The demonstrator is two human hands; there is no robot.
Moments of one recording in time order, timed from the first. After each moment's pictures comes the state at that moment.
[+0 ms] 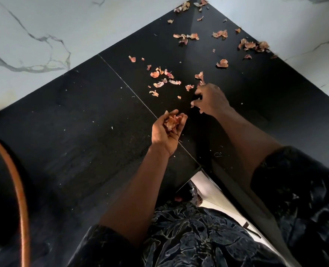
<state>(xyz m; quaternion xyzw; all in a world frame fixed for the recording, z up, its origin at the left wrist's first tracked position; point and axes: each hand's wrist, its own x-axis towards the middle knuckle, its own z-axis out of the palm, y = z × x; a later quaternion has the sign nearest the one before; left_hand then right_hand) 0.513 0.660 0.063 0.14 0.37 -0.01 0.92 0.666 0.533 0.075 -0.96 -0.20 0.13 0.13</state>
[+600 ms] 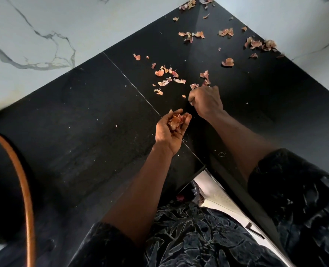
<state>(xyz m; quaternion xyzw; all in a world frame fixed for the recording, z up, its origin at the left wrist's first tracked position) 0.510 0.662 0.065 0.15 0.36 -0.01 0.92 0.651 0.559 0.065 -0.95 -0.28 0.05 0.08</state>
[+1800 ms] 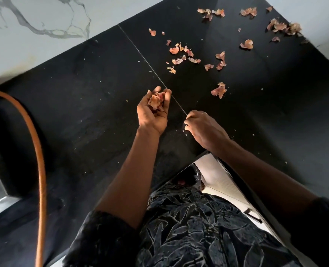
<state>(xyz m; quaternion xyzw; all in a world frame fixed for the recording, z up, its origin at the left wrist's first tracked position) 0.472 0.715 0.060 0.09 0.33 0.13 0.93 0.513 0.535 0.066 -0.88 -0.44 0.14 0.07</state>
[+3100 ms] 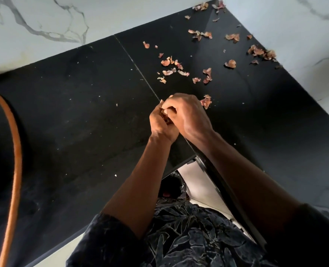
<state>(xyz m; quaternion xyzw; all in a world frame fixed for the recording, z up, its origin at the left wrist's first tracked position) 0.487 0.648 0.057 0.08 0.32 0.06 0.94 0.513 0.576 0.141 -0.89 -0.39 0.01 0.22</state>
